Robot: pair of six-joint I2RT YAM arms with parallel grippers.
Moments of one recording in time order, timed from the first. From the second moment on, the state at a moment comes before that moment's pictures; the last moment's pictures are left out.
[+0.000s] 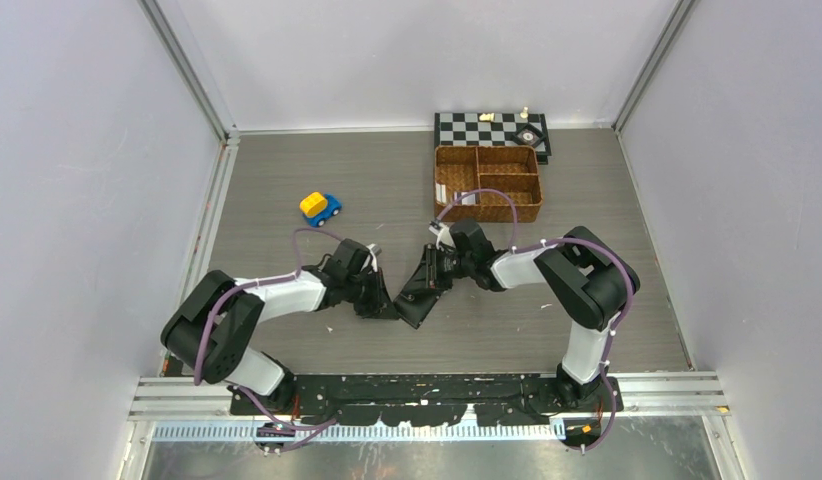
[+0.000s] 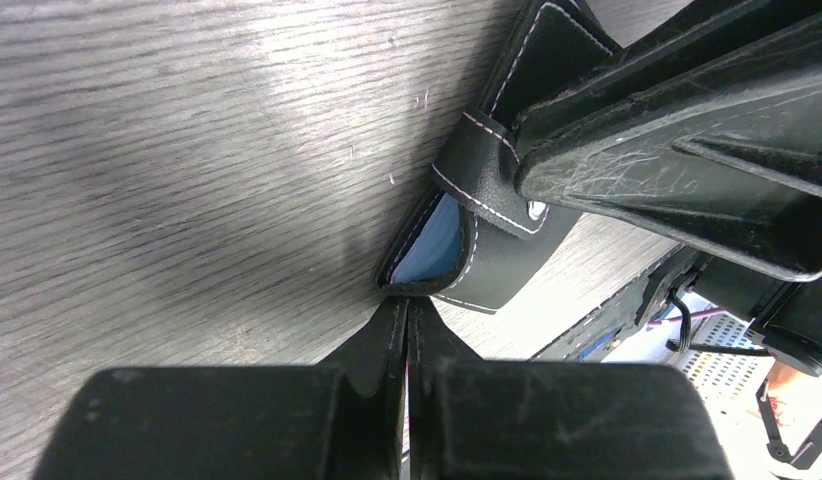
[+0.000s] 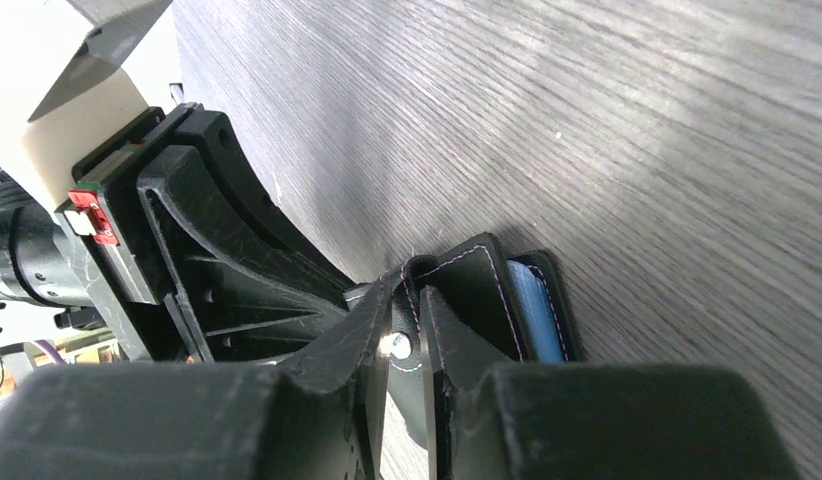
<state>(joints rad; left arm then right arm) -0.60 1.48 0.57 -0.08 0.39 -0.78 0.65 1.83 0.76 0.40 -0.62 0.80</state>
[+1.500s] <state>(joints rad) -0.58 1.33 0.56 -0.17 0.20 -0.70 0.71 1.68 0.52 0.56 -0.41 1.01</state>
